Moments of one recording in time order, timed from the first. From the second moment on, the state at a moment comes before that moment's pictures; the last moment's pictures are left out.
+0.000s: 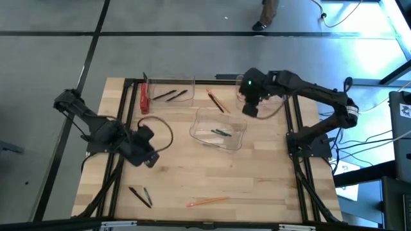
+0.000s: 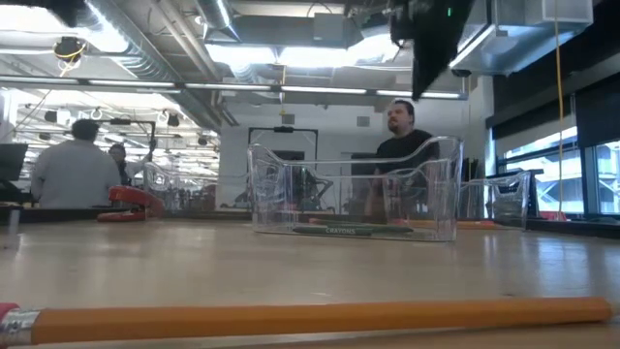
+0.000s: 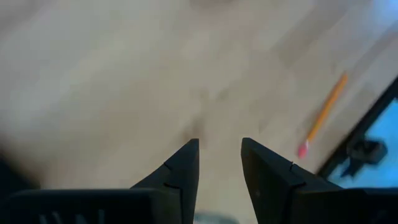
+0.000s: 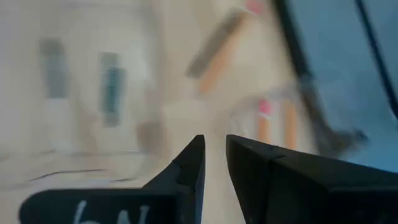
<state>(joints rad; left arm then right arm) -0.60 1.16 1.18 -1.23 -0.31 -1.50 -0.36 1.44 1.44 -1.12 0.11 -0.11</state>
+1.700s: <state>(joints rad) -1.18 1.71 1.18 -1.11 -0.15 -1.10 0.15 1.44 1.46 -0.87 0.05 -0.06</state>
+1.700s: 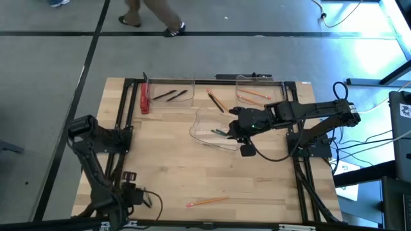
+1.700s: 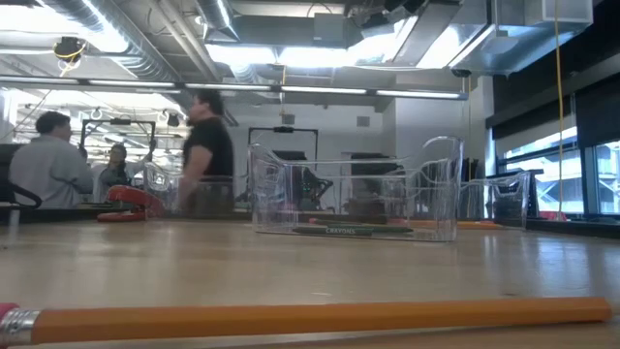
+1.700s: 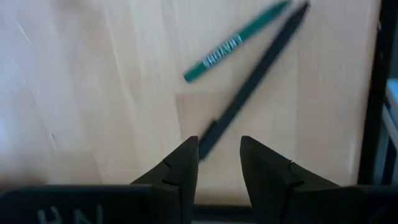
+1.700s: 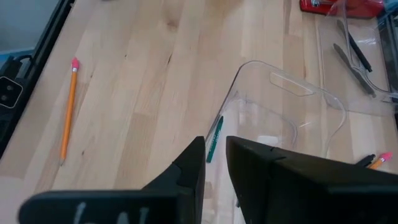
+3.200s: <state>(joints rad) -1.22 1.70 0.89 -0.78 -0.10 -1.04 0.15 1.44 1.46 -0.83 0.05 -0.05</state>
